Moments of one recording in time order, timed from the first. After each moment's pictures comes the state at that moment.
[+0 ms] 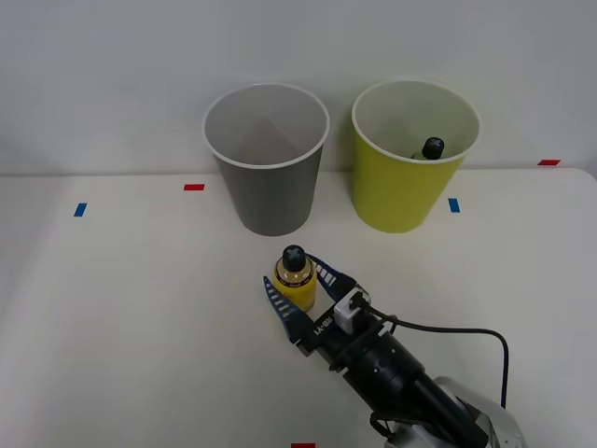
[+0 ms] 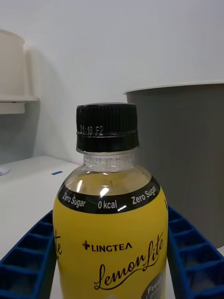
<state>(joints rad) -0.15 -0.40 0.83 -1.41 -0.35 -0.63 1.63</state>
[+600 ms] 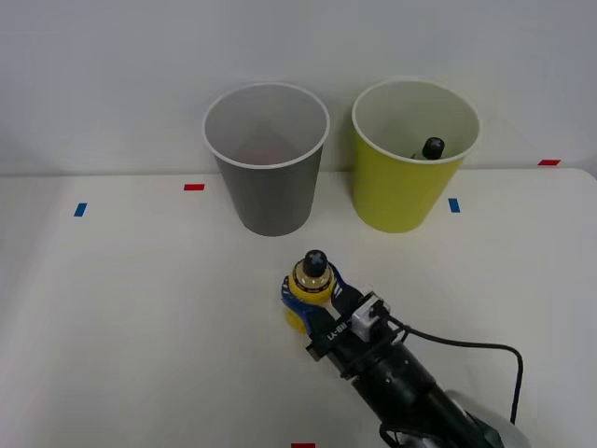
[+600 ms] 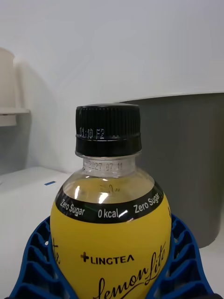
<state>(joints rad) -0.09 -0.41 0.82 -1.44 -0.39 -0.71 1.64</state>
